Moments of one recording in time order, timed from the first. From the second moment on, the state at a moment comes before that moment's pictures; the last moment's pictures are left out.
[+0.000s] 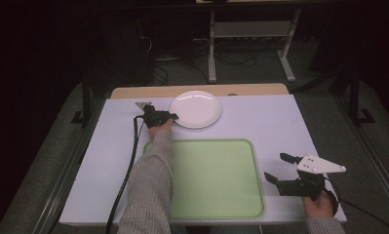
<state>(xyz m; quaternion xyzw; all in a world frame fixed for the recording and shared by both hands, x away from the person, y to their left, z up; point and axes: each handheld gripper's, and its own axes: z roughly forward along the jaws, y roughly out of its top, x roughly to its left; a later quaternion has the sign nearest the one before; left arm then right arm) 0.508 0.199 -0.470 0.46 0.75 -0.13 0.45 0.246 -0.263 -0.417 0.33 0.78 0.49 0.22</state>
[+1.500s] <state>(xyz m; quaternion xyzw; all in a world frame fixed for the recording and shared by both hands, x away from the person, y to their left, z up) 0.488 0.223 -0.446 0.43 0.69 -0.18 0.55 0.247 -0.257 -0.419 0.32 0.79 0.48 0.23</state>
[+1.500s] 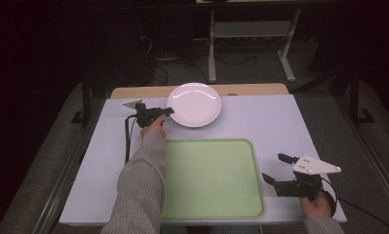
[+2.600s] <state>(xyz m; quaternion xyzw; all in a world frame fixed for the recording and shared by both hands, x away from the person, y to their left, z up) 0.438 0.267 -0.409 0.45 0.64 -0.19 0.58 0.249 -0.253 -0.421 0.33 0.79 0.46 0.23</state>
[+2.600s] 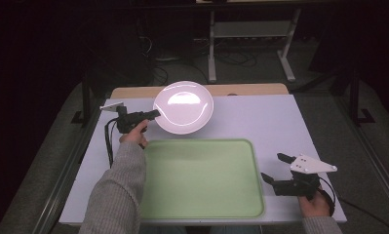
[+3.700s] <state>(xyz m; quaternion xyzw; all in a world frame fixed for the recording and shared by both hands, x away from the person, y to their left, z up) 0.400 0.287 -0.411 0.50 0.62 -0.19 0.58 0.249 -0.252 -0.423 0.33 0.79 0.46 0.23</state>
